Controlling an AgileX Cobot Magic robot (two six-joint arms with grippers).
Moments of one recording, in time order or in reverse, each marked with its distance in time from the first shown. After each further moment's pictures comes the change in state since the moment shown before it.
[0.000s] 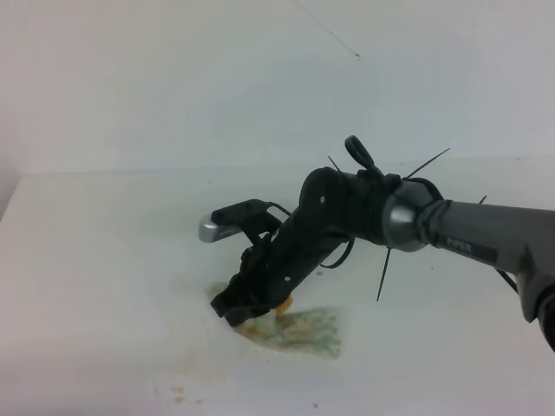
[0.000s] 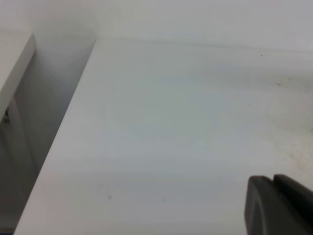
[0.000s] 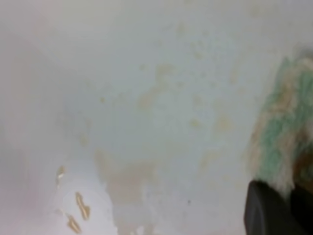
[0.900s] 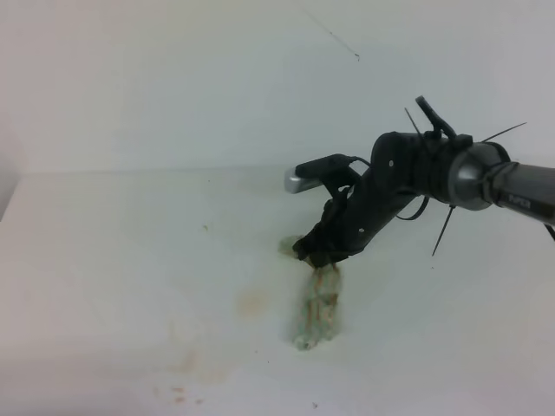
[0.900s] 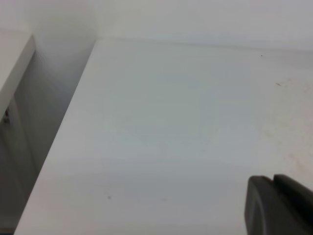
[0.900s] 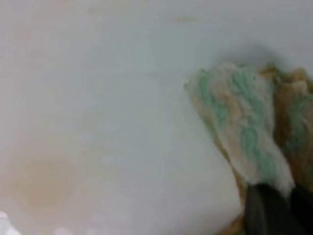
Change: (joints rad) left arm 0.000 0.000 0.000 0.000 0.000 0.000; right arm -0.158 0.020 -0.004 -0.227 -0.022 0.109
